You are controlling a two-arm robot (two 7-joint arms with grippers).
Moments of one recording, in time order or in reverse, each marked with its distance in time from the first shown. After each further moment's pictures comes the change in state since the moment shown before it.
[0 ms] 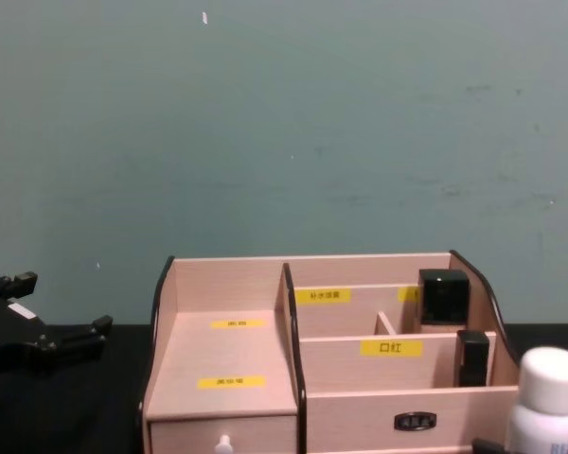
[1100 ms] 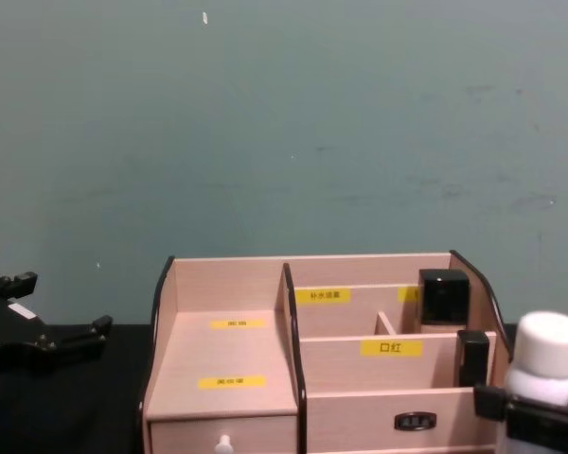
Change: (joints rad) left arm 0.000 0.000 0.000 0.000 0.000 0.000 0.000; right arm 0.003 0.010 0.017 -0.073 0.009 0.048 -0.009
